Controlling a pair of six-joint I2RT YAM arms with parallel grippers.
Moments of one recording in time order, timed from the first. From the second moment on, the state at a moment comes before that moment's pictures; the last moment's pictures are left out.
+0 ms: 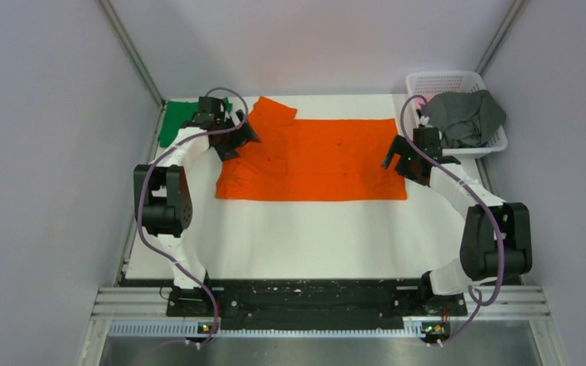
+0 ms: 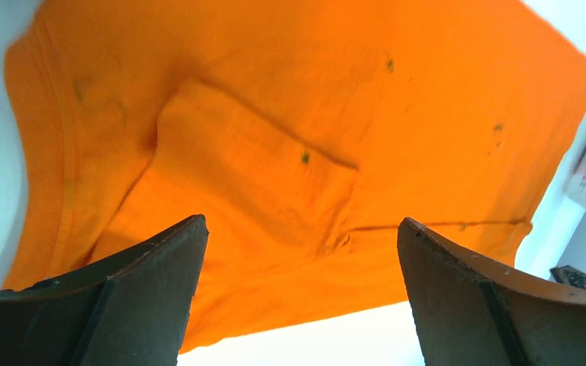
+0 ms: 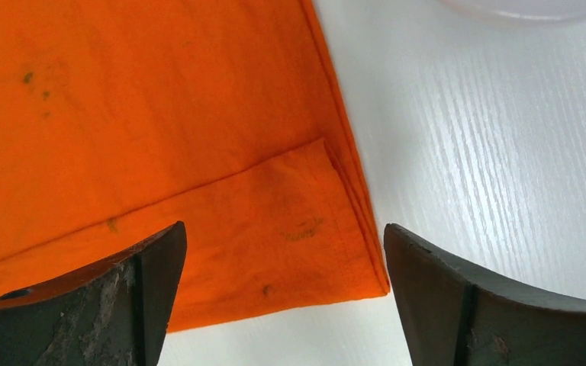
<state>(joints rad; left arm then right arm) -0.07 1.91 1.52 -0.49 0.29 -0.60 0.08 1.51 0.97 -0.31 0.04 0.49</state>
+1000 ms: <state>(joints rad) -0.16 1.31 0.67 -0.54 0.22 -0.74 0.47 1.09 0.49 -0.38 -0.08 0.67</state>
